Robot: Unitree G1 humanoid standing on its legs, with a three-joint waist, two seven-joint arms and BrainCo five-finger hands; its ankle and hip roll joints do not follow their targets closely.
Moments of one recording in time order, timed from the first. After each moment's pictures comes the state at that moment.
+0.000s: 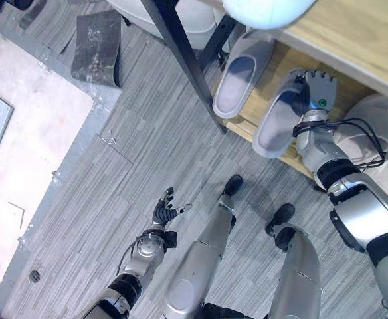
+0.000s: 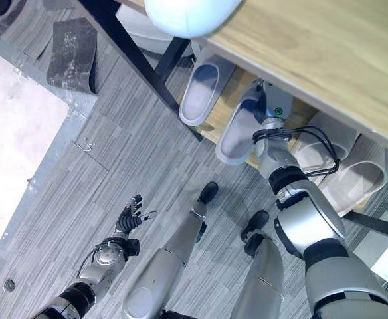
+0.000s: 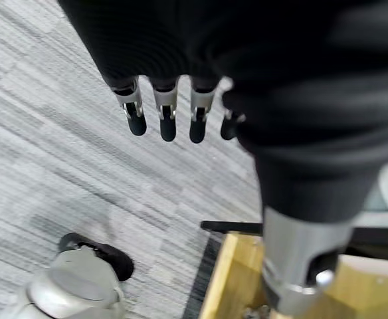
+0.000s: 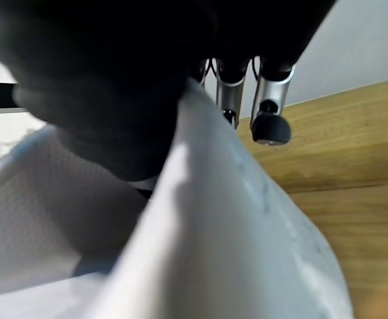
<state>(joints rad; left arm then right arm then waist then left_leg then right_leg) -0.24 0.29 -0.52 0.72 -0.50 -0.32 0.27 -1.18 -0.49 0.57 1.12 -0.53 0.07 -0.81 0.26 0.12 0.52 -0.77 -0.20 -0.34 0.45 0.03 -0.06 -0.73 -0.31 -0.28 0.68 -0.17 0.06</state>
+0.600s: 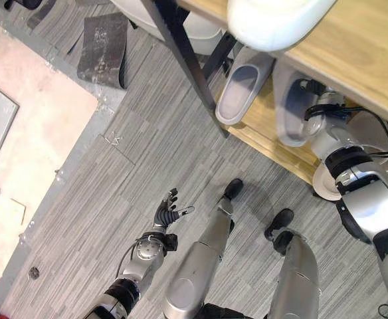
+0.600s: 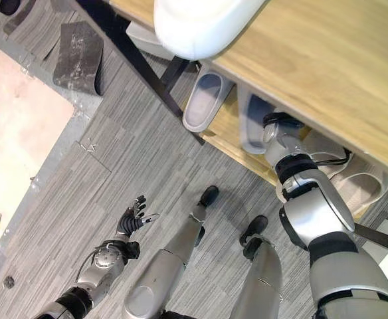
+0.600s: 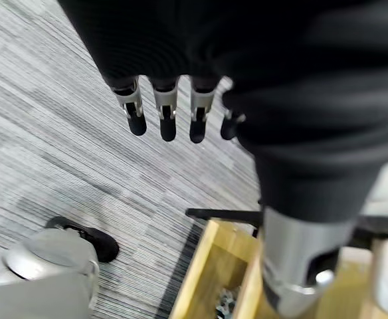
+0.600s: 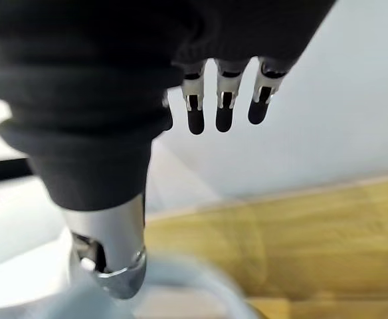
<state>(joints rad) -0.21 0.31 -0.51 0.64 -0.50 -0.32 0.23 -1.20 -0.50 0.53 1.01 -0.49 0.14 -0.80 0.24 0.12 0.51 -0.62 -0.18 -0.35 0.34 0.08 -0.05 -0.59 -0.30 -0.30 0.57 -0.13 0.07</state>
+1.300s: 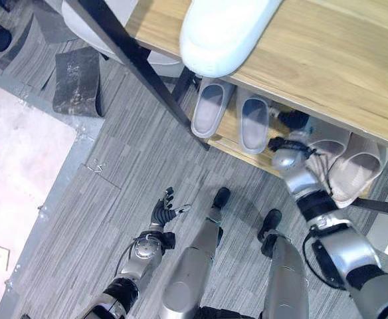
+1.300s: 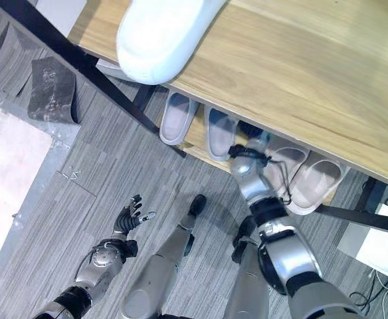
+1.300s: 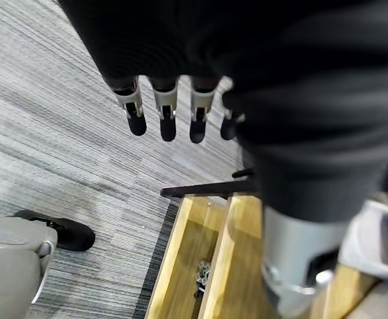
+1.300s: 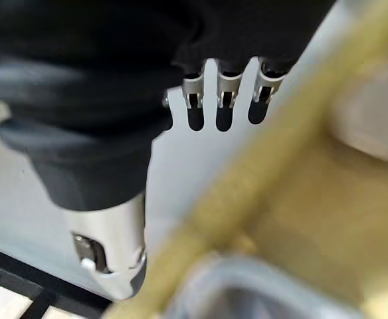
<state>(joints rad) -0.21 0.32 -0.47 0.65 -0.50 -0.30 0.25 -0.79 -0.23 0.23 0.67 -0.10 -0.05 -0.77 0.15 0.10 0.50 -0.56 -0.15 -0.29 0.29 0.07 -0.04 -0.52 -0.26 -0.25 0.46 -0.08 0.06</state>
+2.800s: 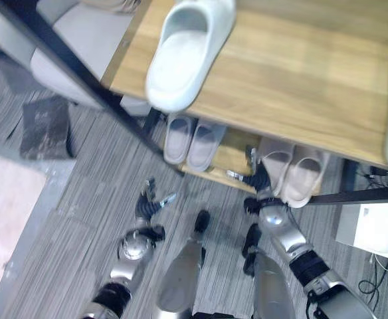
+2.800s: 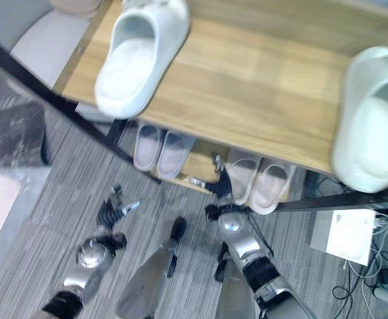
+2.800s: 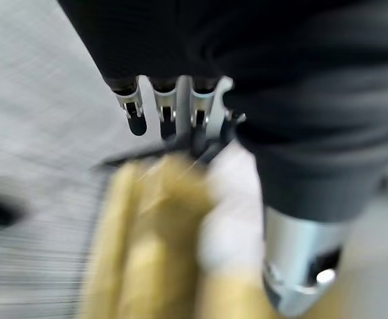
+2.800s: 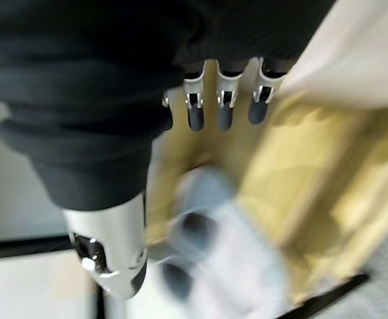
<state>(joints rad) -0.16 0.26 -0.42 0.81 -0.43 -0.25 0.27 -0.37 -0.20 0.42 0.49 0.22 -0.12 -0.33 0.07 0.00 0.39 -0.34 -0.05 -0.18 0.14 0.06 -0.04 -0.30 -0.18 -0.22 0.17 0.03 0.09</state>
